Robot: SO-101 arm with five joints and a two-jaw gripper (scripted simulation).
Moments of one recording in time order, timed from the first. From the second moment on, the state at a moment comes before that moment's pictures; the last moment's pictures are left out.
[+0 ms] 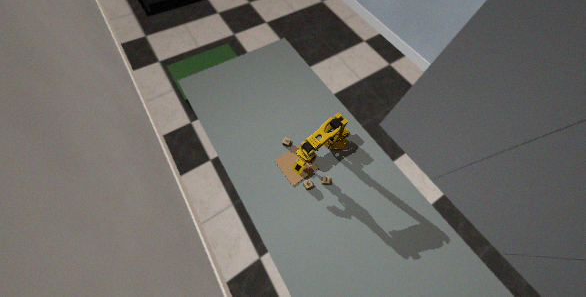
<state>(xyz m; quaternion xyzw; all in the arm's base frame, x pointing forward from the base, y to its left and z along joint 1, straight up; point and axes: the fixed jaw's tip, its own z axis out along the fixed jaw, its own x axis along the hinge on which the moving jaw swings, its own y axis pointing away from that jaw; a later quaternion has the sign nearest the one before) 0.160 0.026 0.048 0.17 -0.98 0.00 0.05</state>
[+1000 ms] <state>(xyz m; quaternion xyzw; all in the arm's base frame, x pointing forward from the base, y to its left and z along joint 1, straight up) 0.171 0.028 0.058 0.18 -0.98 0.00 0.01</state>
